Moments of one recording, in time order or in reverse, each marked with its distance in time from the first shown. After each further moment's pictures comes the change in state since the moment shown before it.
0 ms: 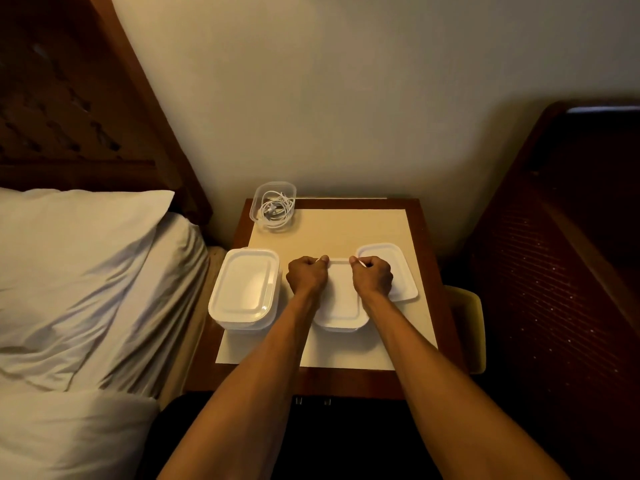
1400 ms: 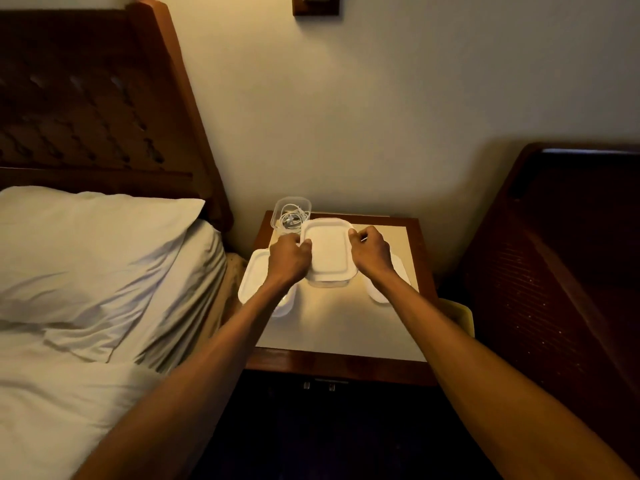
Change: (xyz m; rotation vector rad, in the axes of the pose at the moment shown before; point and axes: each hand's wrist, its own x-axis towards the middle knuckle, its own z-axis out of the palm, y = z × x) left_hand -0.059 0.066 -0.113 0.365 -0.034 0.421; right_hand -0.061 -0.094 -0.046 -0.141 -0.210 -0.331
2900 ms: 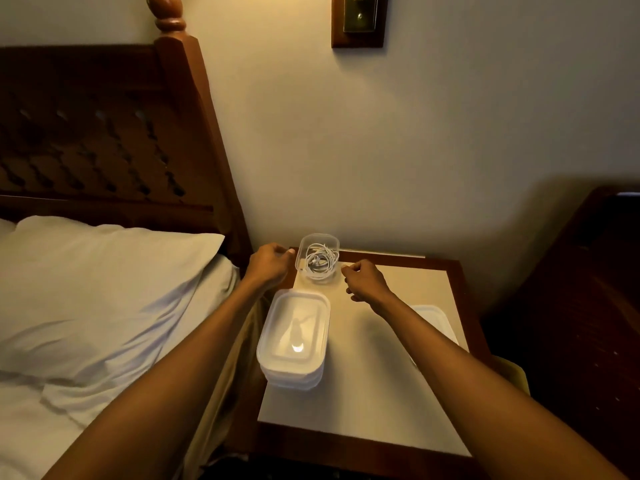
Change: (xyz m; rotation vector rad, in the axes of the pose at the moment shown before) left_hand 0.145 -0.048 -0.061 0.131 0.000 0.003; right_hand 0.083 -0.034 0.083 -0.001 -0.236 0.109
